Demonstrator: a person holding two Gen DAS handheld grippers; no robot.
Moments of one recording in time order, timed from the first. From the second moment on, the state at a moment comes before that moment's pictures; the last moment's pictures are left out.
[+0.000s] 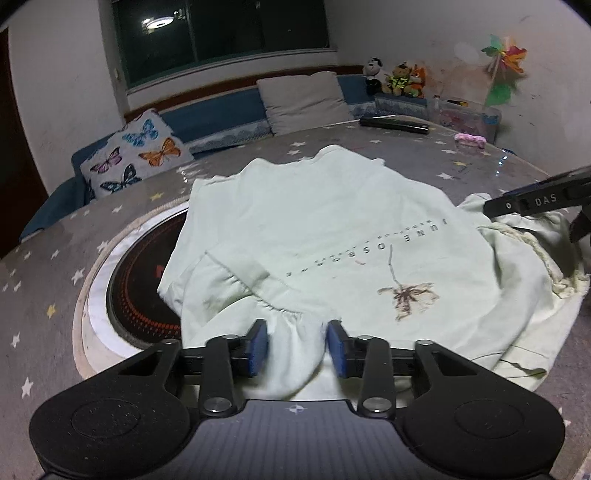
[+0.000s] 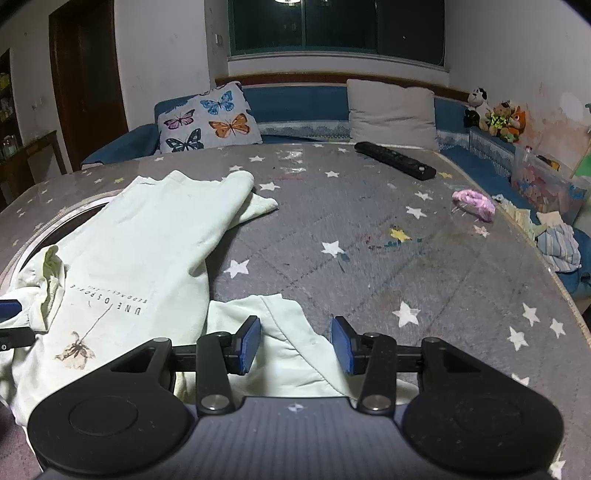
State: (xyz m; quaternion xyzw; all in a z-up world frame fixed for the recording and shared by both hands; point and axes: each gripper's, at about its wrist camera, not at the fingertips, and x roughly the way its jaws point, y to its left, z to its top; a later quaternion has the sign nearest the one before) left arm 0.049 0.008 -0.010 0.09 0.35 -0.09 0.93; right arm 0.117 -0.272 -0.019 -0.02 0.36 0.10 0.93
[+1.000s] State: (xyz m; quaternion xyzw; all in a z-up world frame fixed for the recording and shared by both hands) left arm 0.003 0.145 0.022 -0.08 0.30 0.11 0.94; right arm 0.118 -0.276 -0.022 0.00 0.36 0.10 0.93
